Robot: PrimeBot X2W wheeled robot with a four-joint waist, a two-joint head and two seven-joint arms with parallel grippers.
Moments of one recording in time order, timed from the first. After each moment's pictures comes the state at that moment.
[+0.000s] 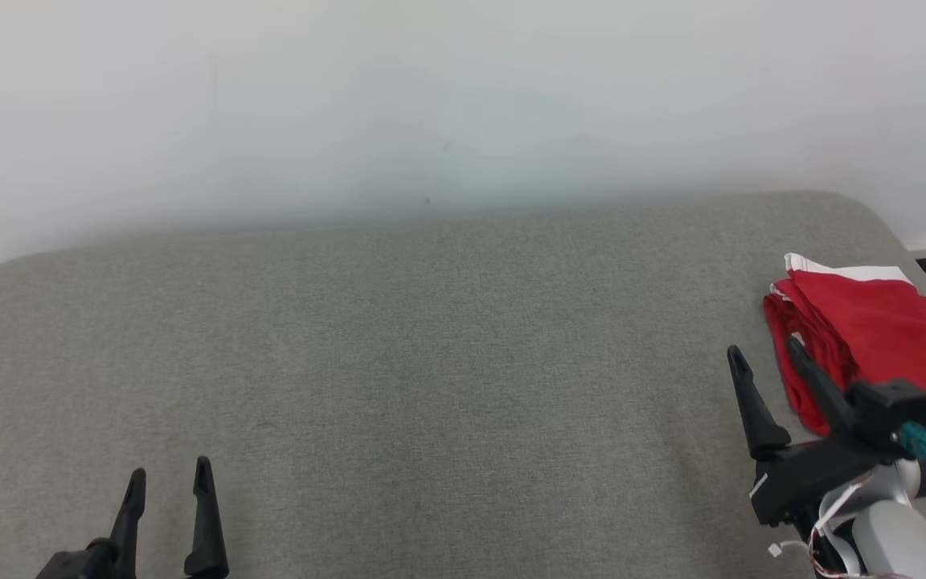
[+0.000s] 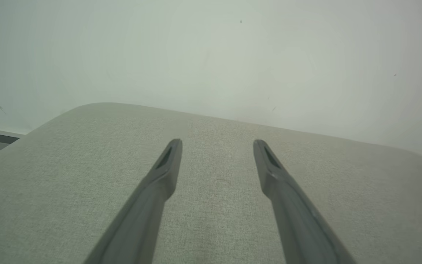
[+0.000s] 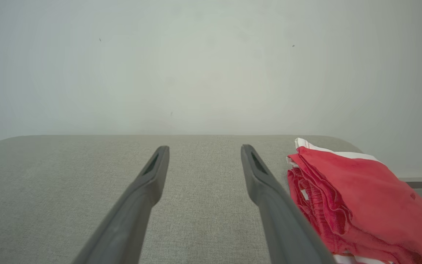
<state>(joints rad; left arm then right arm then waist) -0.01 0.05 0.08 0.20 -0.22 -0.04 -0.26 -0.30 -0.30 0.20 0.43 0.38 0.13 -0.16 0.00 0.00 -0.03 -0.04</state>
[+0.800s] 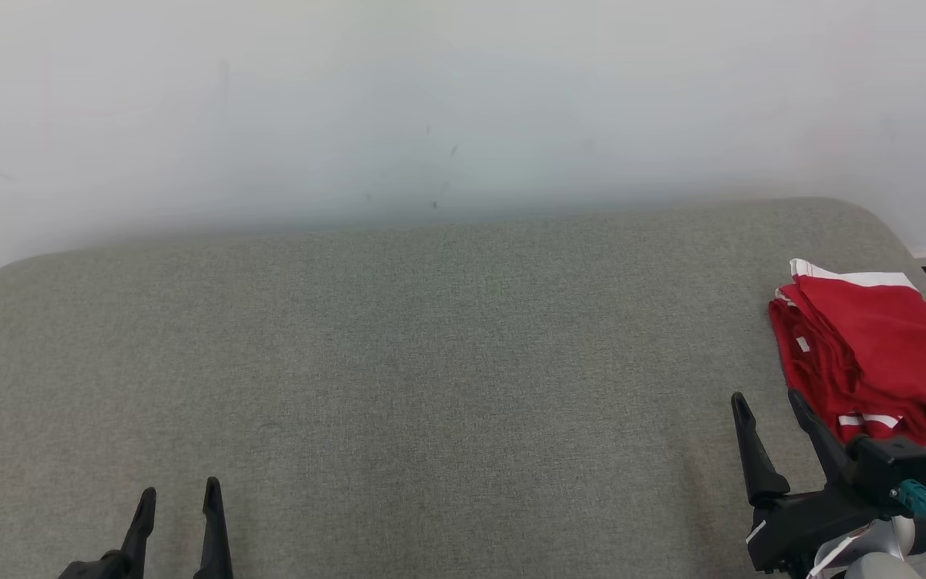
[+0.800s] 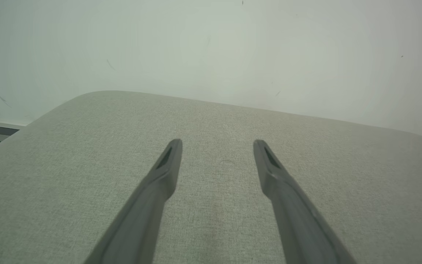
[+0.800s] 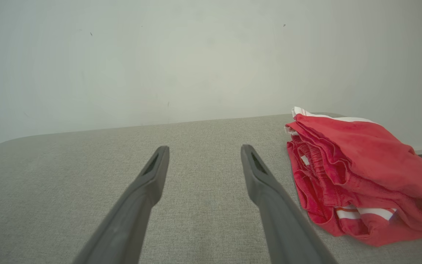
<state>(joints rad) 0.00 0.05 0.08 0.25 -0.19 -0.06 -0.26 -0.20 -0.25 0.16 0.45 0.38 0.13 -0.24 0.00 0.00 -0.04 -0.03</state>
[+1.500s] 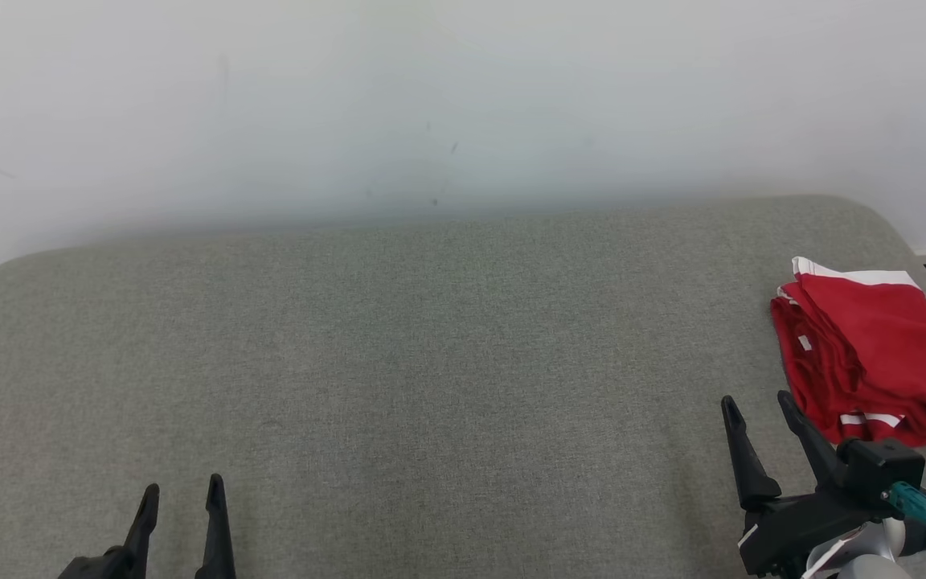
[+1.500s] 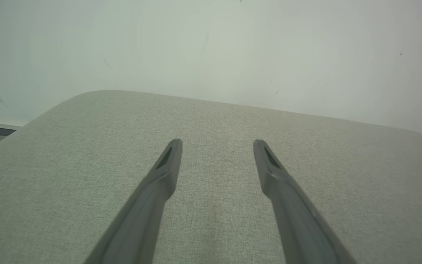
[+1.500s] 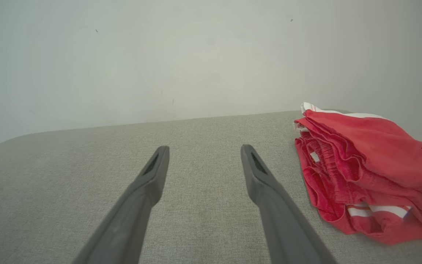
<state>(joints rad) -0.01 0.05 0.08 0.26 -0.18 -0.07 -0.26 -0.20 -0.25 0.18 0.45 0.39 0.13 -0.24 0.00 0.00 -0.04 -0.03</state>
